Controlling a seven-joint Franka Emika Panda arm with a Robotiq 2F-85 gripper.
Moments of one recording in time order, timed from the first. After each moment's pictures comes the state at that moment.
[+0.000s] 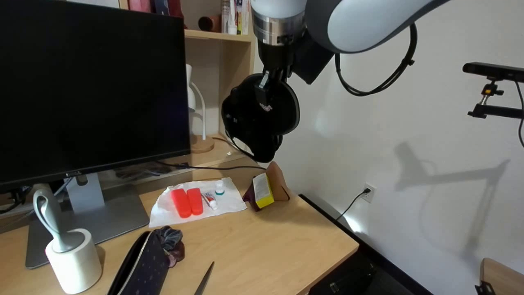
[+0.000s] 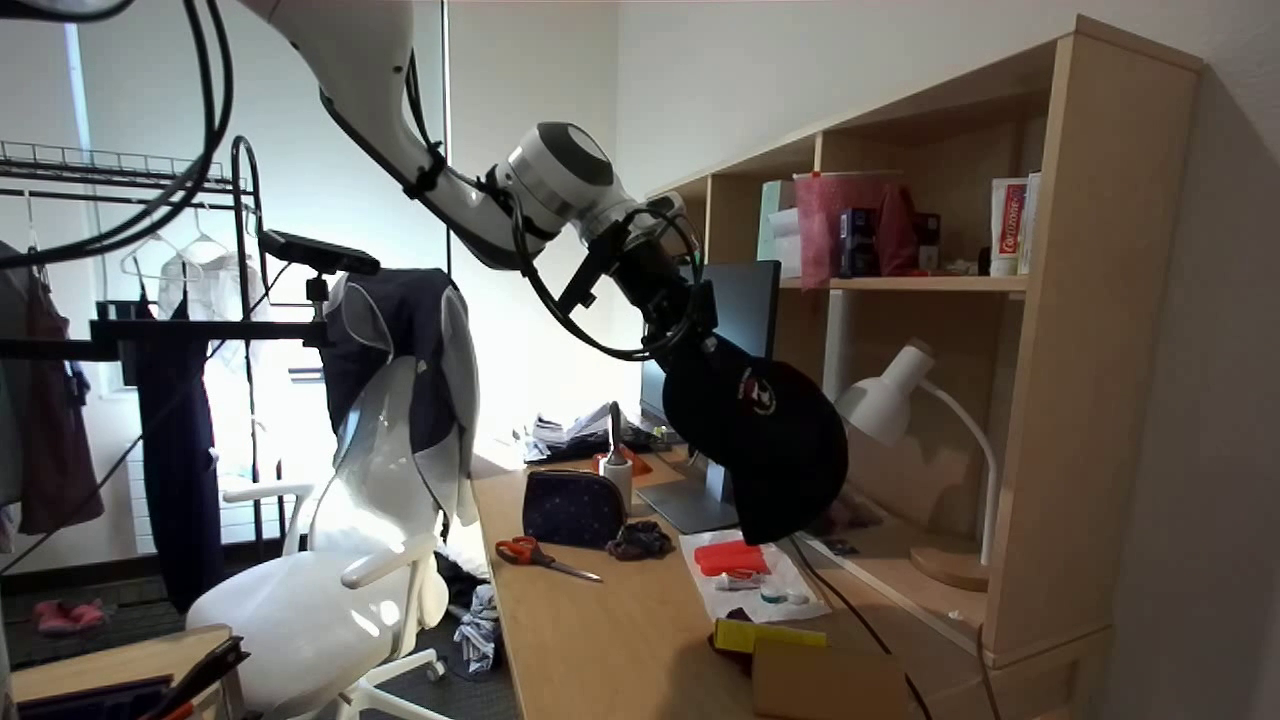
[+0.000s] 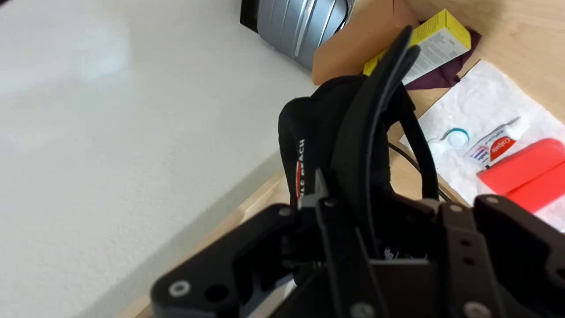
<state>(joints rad) 0.11 0.06 0.05 -2.00 -0.83 2.20 0.49</state>
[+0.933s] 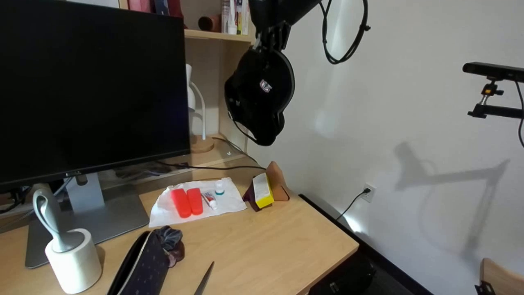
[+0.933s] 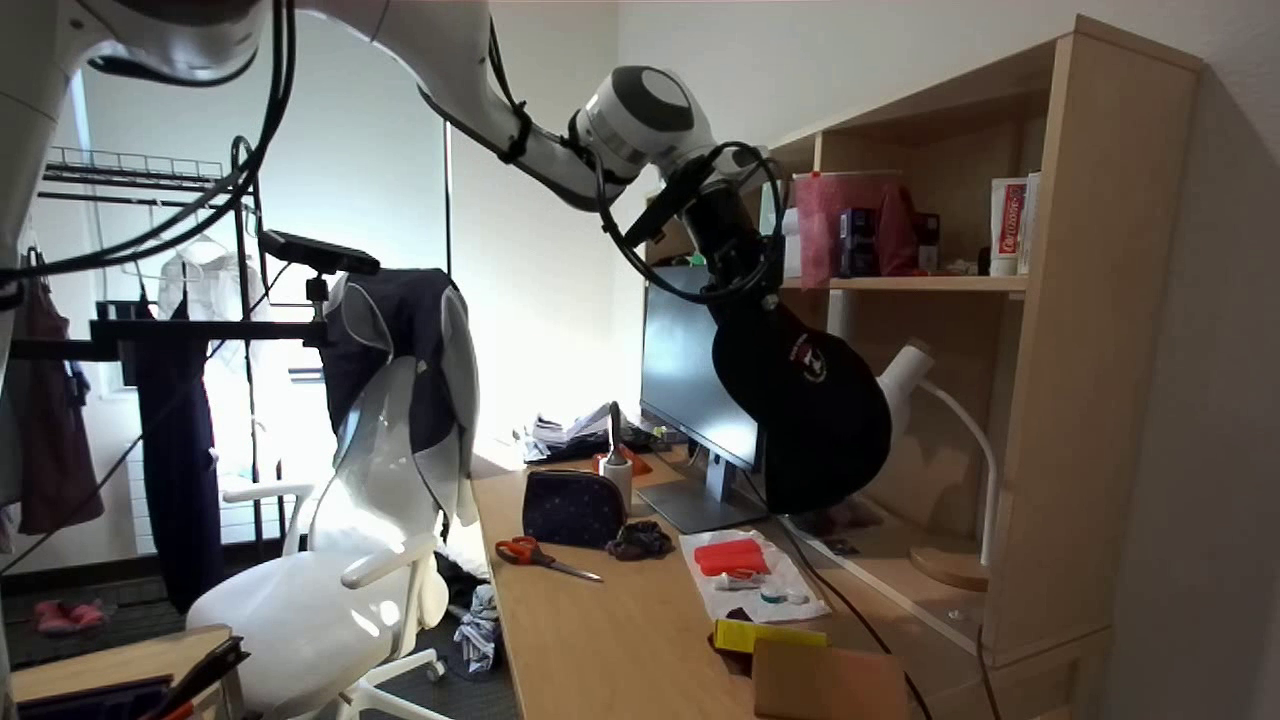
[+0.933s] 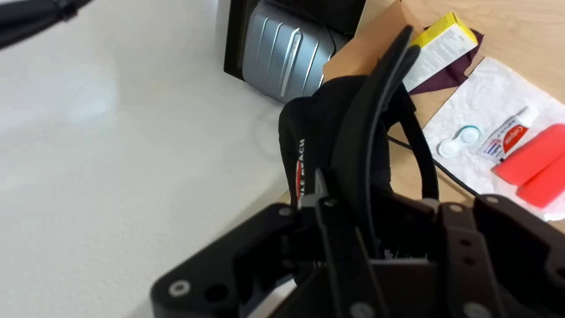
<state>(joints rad) 0.08 0.29 0.00 -1.51 -0.57 1.90 0.18</state>
